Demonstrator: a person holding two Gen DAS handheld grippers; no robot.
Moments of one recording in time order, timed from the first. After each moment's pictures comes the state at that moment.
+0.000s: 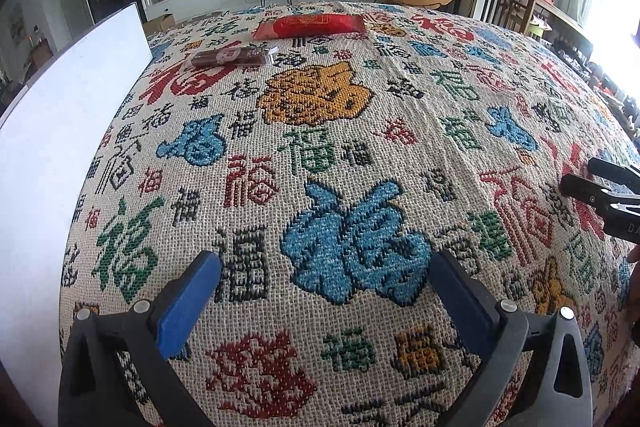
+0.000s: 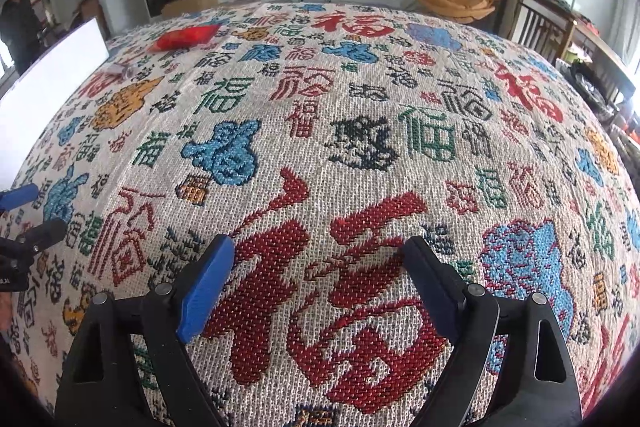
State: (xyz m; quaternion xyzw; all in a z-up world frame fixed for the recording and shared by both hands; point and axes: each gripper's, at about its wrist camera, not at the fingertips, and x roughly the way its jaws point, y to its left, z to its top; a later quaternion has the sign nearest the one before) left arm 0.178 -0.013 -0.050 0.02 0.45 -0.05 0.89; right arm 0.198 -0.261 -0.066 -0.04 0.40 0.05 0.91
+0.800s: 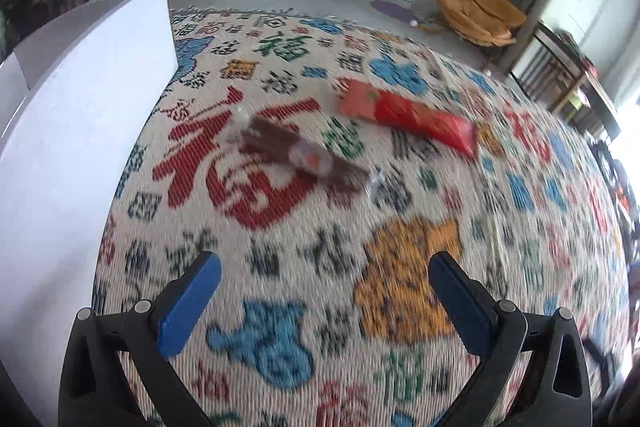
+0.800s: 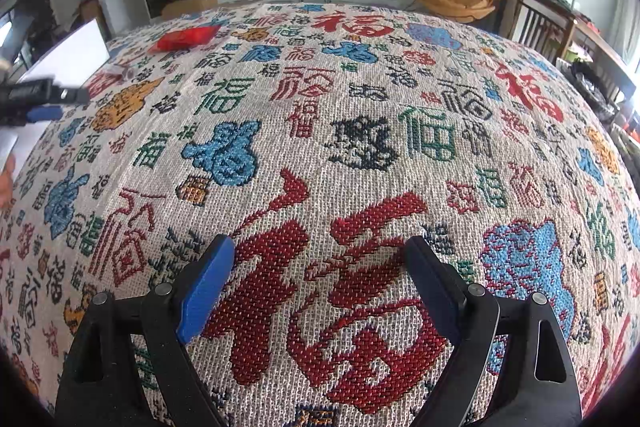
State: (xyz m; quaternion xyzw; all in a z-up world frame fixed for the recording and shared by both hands) left arm 0.346 0.068 -0.021 -0.12 0.49 0.00 0.86; right arm 0.198 -0.262 -0.067 -0.04 0.40 0.05 0.91
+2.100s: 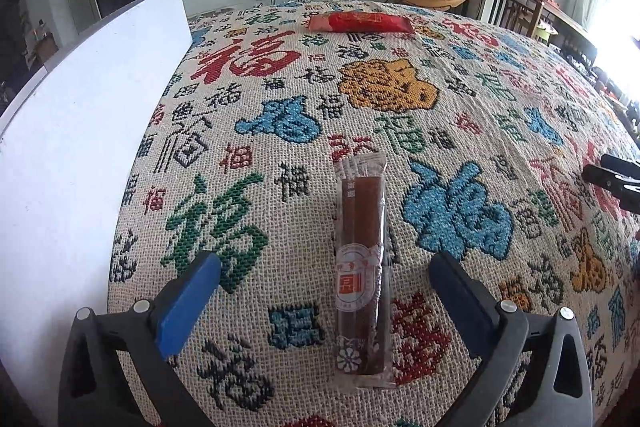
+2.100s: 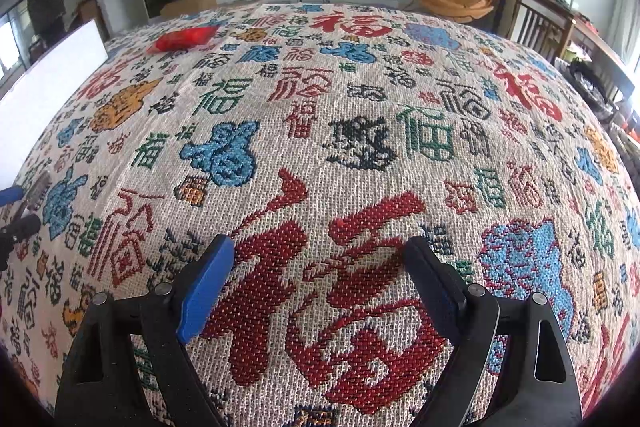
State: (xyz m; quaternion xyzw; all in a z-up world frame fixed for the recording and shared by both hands) left arm 0.164 0.045 -0.046 0.02 0.45 -0.05 0.89; right arm 0.202 -0.254 -0.070 -0.04 0.40 0.05 0.91
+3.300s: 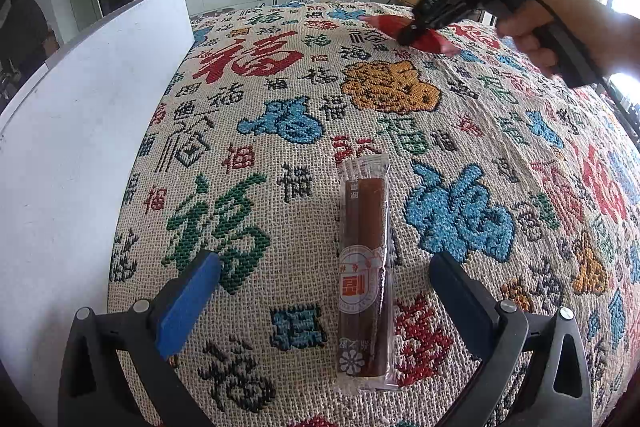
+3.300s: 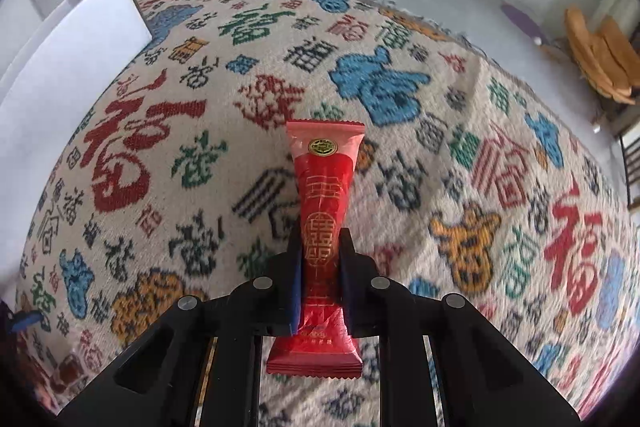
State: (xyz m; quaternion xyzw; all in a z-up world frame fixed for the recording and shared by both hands) left arm 0.165 0.044 -0.048 0.02 0.45 -0.05 0.89; right arm 0.454 -0.049 -0.044 -0.18 0.50 0.23 0.81
